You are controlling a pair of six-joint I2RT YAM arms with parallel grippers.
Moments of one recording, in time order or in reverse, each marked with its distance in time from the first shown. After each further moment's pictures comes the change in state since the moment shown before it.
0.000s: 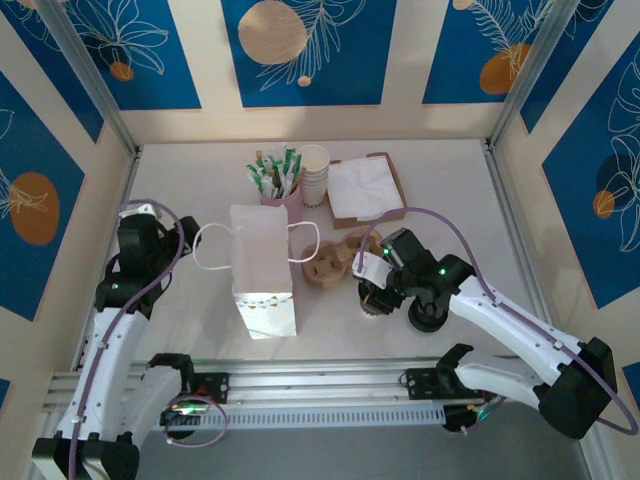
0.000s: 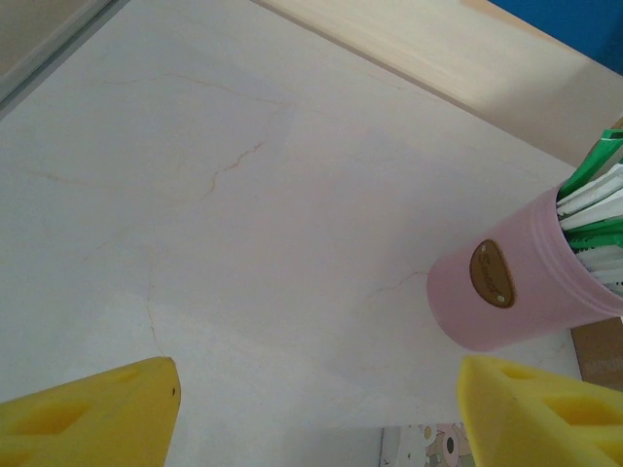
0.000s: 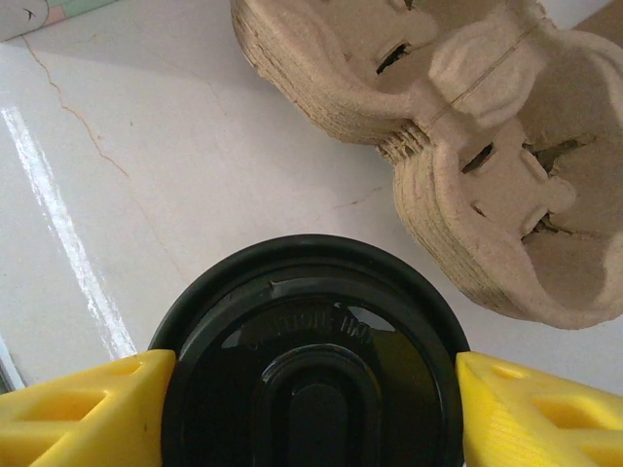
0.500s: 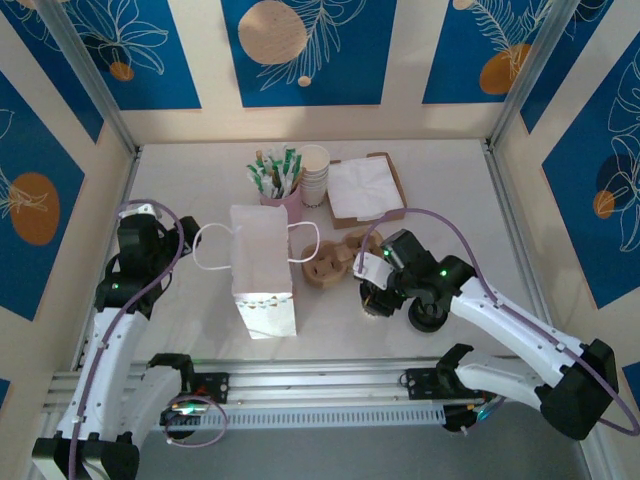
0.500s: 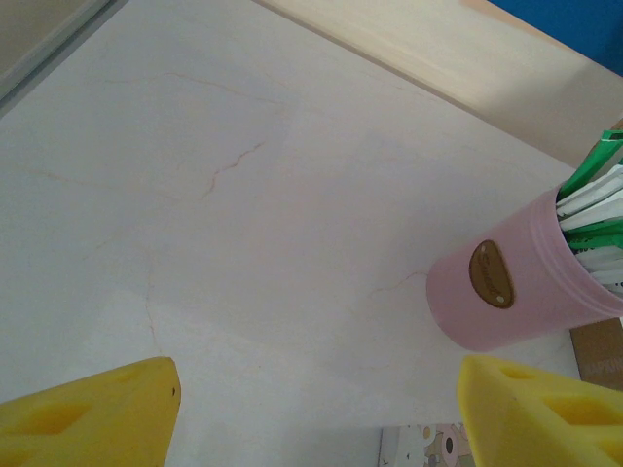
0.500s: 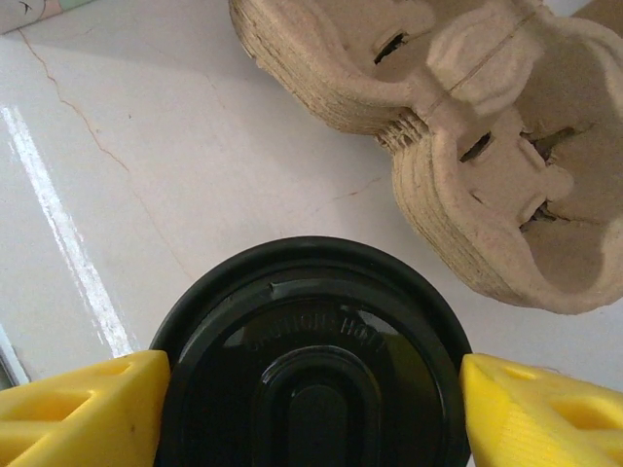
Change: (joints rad) left arm 0.000 0.000 0.000 0.000 0.000 -0.004; right arm 0.000 -0.022 0.011 -0.017 0.013 0.017
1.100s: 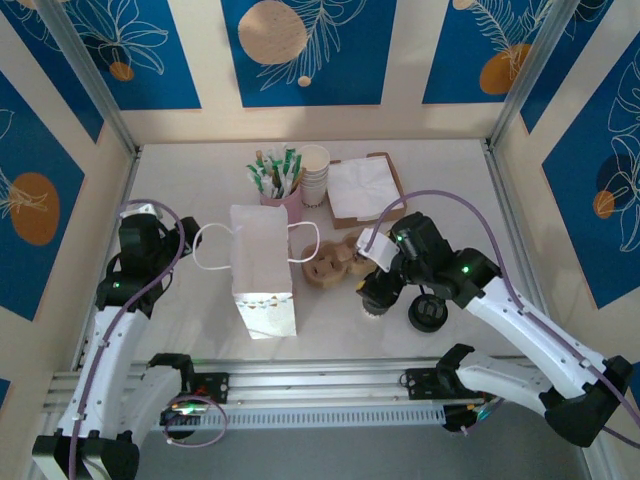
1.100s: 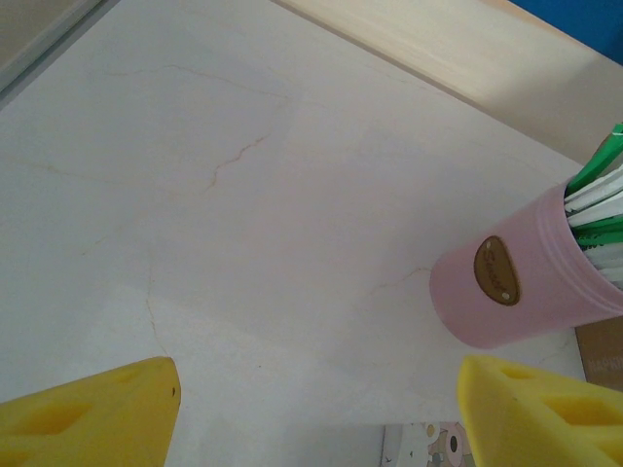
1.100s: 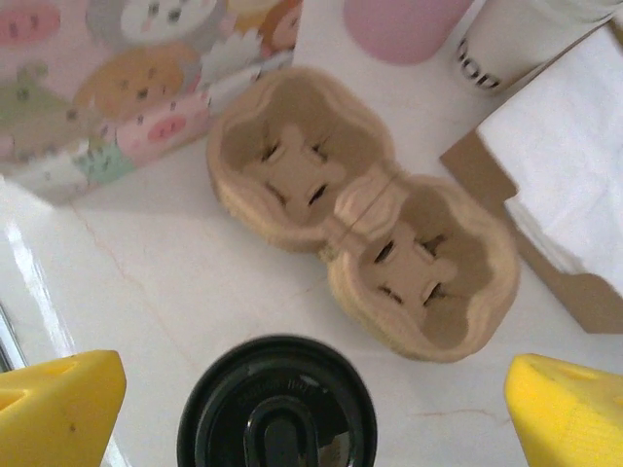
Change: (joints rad) left arm 0.000 0.008 -0.005 0.000 0.000 -0.002; right arm 0.007 -0.046 0.199 -0.018 -0.015 0.111
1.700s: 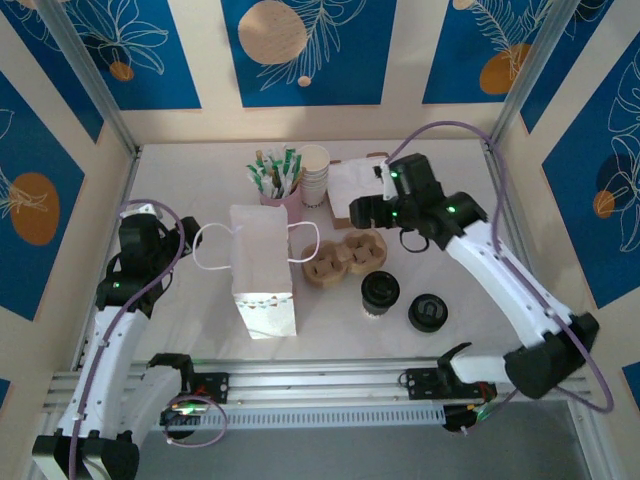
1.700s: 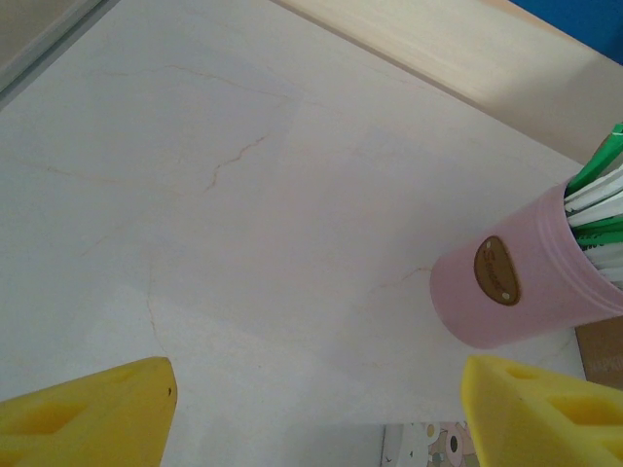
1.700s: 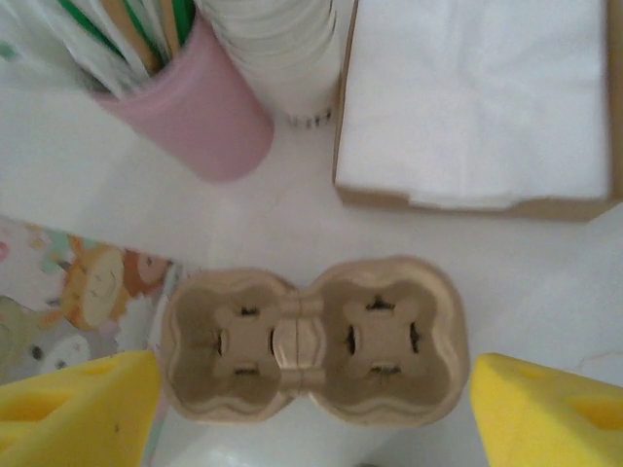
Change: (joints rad) left arm 0.000 0.000 0.000 0.000 0.000 0.000; right arm -0.160 0.366 0.356 -0.028 0.044 0.691
